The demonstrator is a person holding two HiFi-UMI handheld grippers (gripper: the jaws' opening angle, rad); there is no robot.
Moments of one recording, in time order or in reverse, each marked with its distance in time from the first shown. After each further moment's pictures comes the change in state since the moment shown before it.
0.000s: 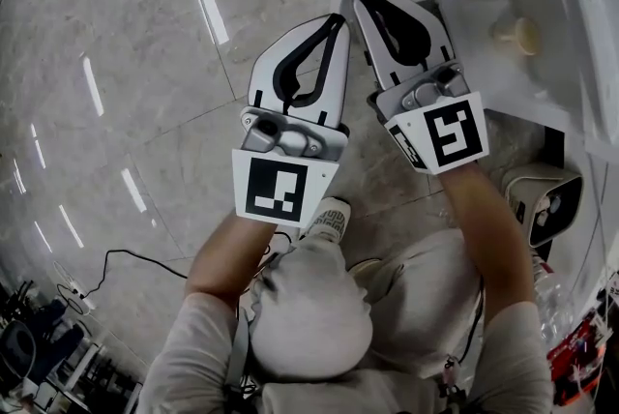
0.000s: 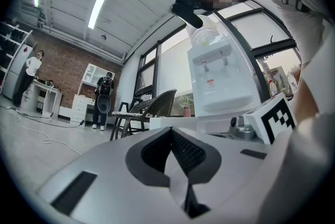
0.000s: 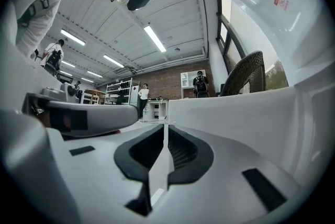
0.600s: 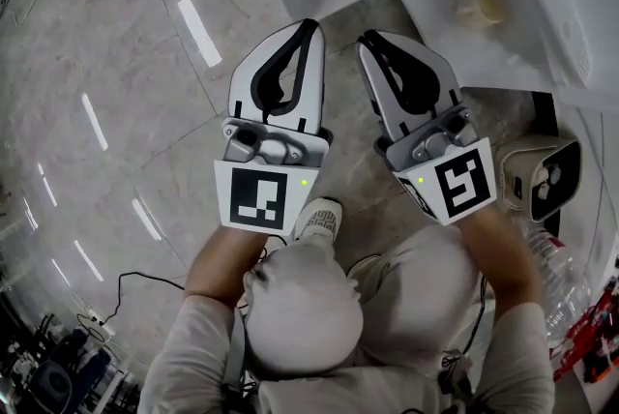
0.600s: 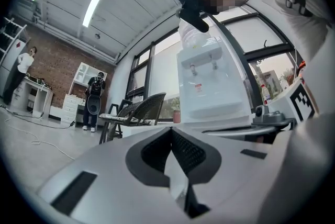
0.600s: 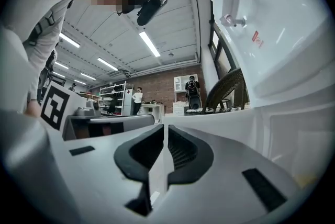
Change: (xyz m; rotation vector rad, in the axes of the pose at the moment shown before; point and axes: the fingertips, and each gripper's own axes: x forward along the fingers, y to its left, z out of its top) left arm 0.011 -0.051 0.022 -0.007 -0.023 -0.072; right arm -0.102 -0.008 0.034 0.026 -0.026 -0.076
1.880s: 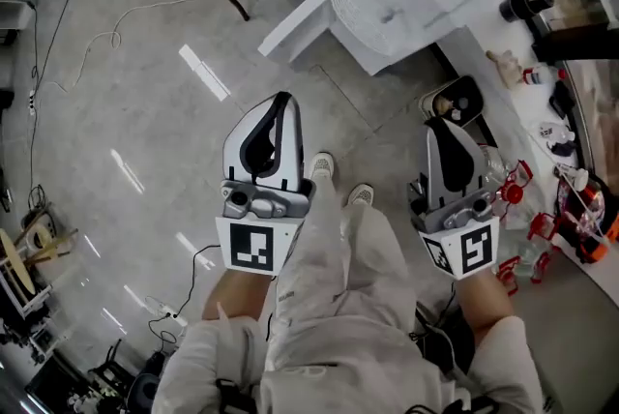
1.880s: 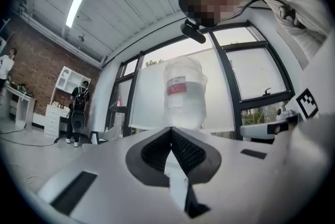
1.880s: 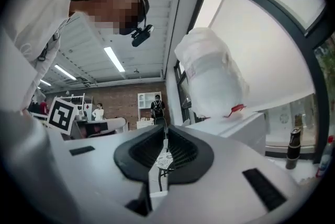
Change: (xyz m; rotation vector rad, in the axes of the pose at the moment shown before) left arm 0.006 -0.087 0.526 -0.062 0.001 -0.154; right arm -0.199 0.002 0.528 0.079 -0.053 -0.465
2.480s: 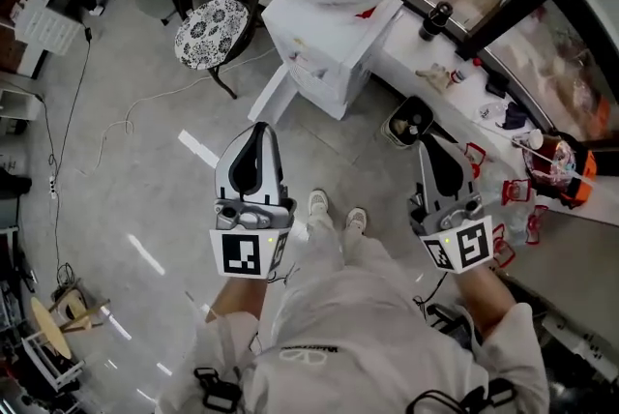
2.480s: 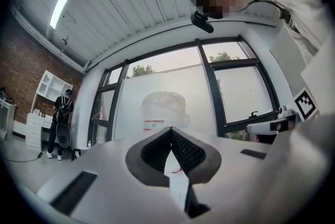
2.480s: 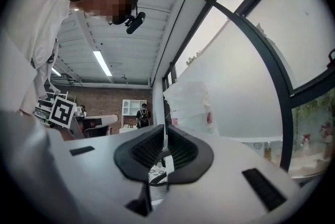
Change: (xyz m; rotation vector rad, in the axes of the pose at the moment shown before) left arm 0.008 -0.070 0.242 0.017 -0.072 -0.144; right arm -0.100 -0.004 0.243 -0.057 -0.056 -0.187
